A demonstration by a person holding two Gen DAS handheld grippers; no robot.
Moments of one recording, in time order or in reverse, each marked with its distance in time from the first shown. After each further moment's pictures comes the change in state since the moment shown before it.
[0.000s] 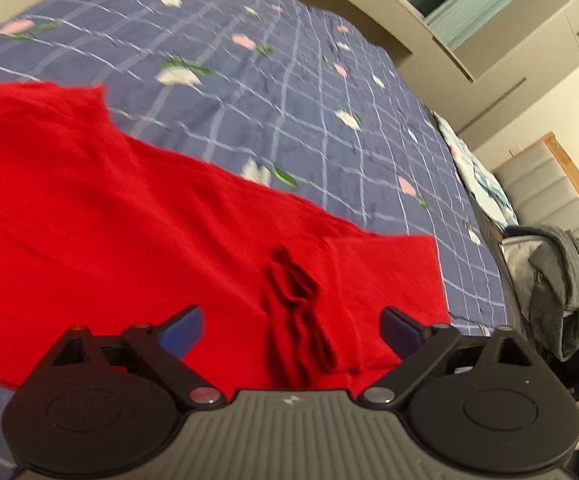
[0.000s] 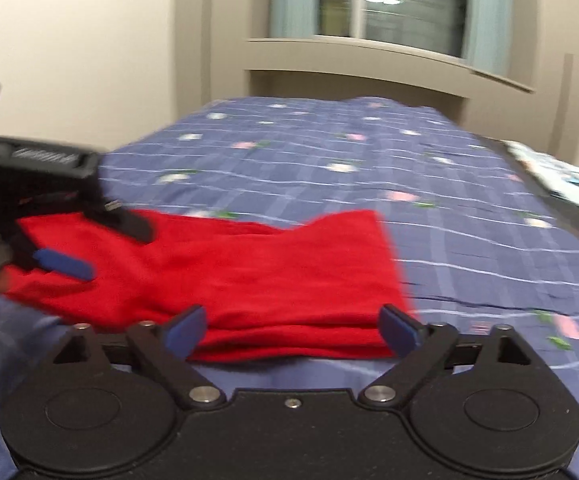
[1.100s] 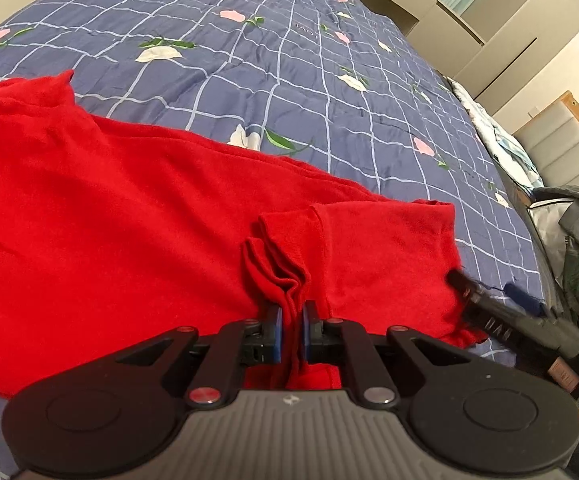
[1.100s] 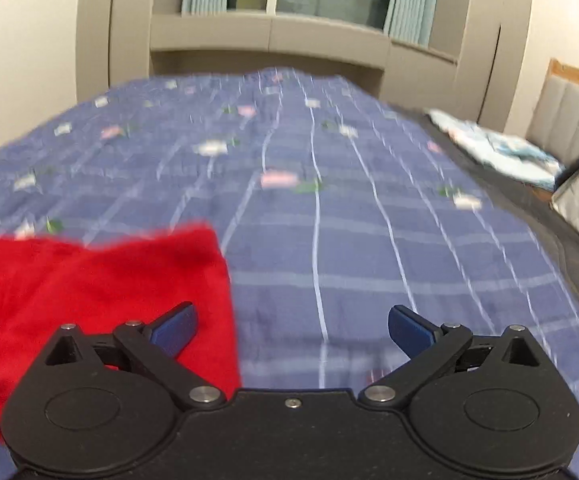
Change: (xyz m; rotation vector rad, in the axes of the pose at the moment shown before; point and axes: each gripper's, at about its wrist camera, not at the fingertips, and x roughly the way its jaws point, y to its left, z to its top) left arm 0.026 -0.019 -0.009 0.076 0.046 0.102; right arm 0.099 -0.079 0.014 0.068 0.085 -0.220
